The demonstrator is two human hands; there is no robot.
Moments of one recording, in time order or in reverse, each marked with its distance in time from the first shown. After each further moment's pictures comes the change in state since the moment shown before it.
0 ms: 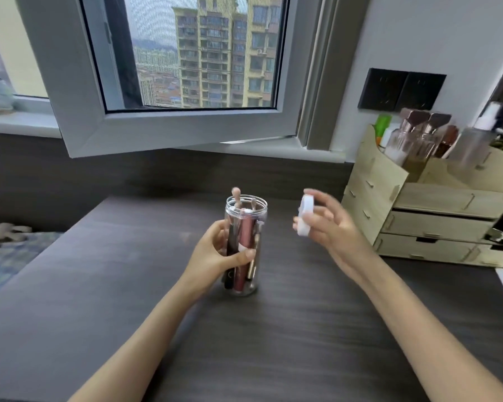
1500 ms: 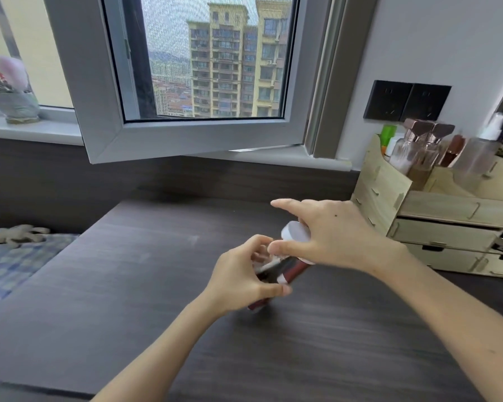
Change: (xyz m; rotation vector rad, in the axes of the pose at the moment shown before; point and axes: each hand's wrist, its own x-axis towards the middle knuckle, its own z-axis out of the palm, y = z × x) left_hand -0.021 0.028 0.030 0.484 -0.077 0.078; right_hand -0.016 -0.063 0.028 -1.493 -0.182 -0.440
